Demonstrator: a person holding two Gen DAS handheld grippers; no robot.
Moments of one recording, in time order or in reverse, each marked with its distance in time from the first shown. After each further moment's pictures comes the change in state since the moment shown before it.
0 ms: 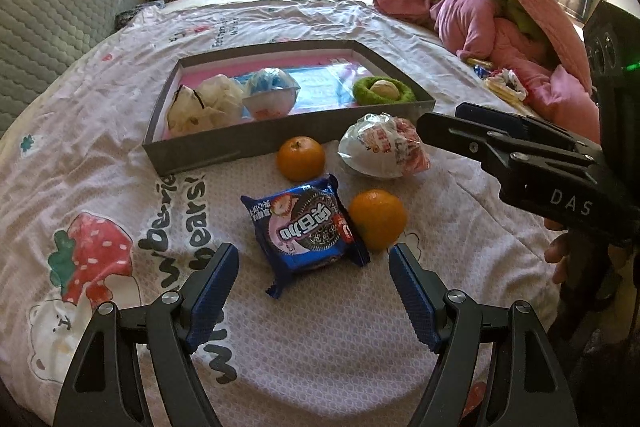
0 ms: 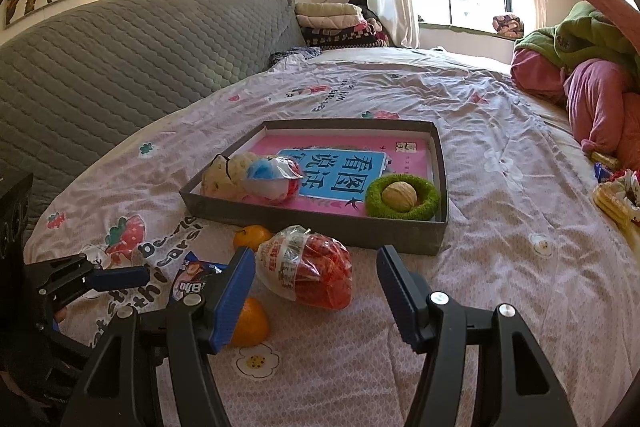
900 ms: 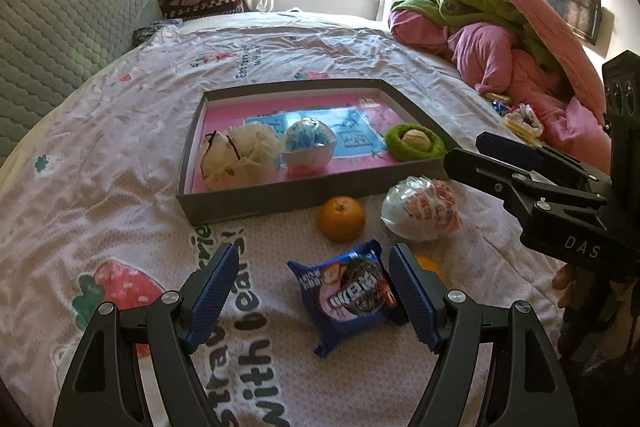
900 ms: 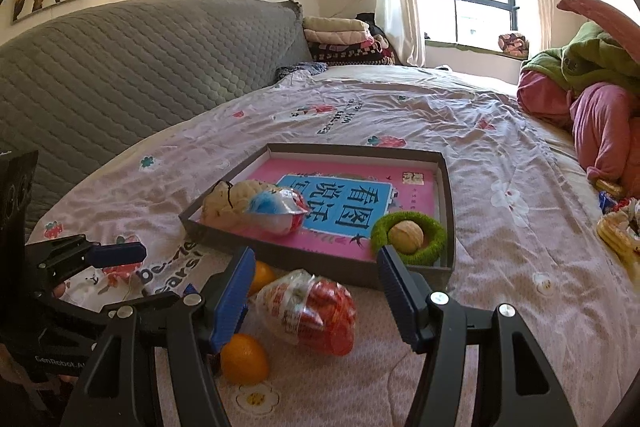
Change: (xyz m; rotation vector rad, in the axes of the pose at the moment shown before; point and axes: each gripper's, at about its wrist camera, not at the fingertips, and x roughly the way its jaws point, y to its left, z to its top) left arm -0.005 0.026 0.031 -0.027 -0.093 0.037; right arm 0.007 0.005 0.021 -0.036 -0.056 0.005
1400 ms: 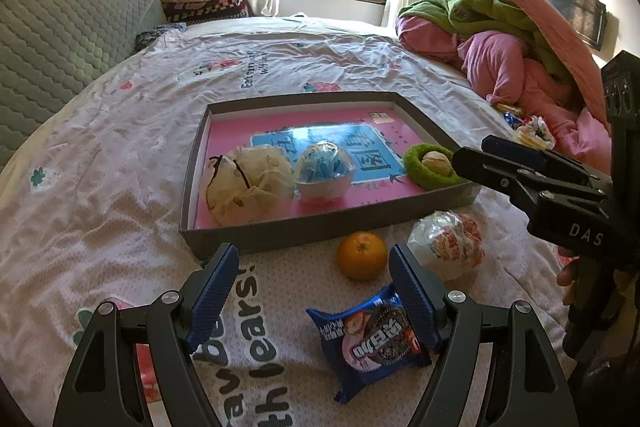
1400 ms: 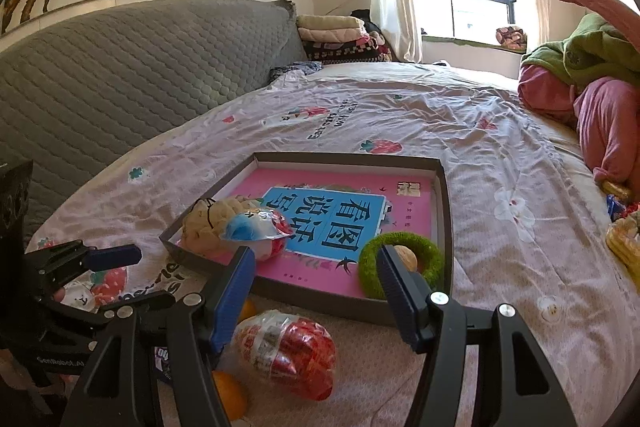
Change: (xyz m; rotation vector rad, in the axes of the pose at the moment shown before) left arm 0.021 0.015 0.024 -0.008 -0.022 0.013; right arm 0.026 -0.019 0.021 0.022 0.005 -0.001
